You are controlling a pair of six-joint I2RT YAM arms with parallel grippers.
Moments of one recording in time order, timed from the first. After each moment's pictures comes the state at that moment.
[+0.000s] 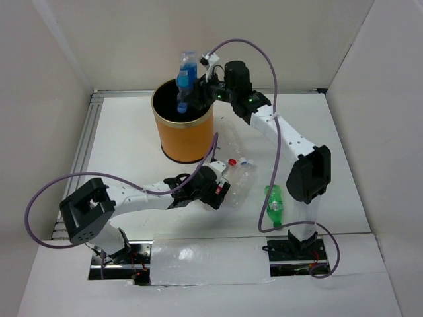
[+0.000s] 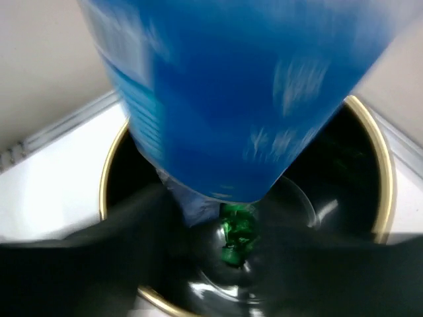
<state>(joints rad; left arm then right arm) -1.00 1.51 0.83 -0.08 -0.16 -0.33 0.52 1.88 1.86 -0.15 -0.50 0.04</state>
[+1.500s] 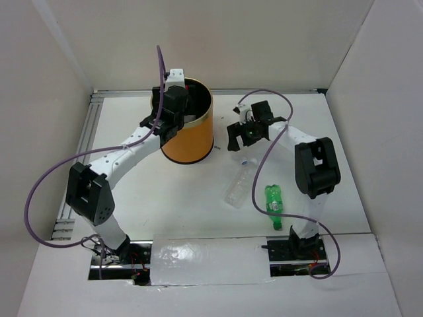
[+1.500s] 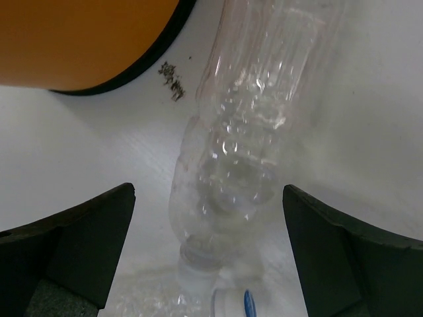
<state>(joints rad) -0.54 1.67 1.47 -0.13 -0.62 -0.22 0.25 1.88 1.33 -0.38 -0.45 -0.14</state>
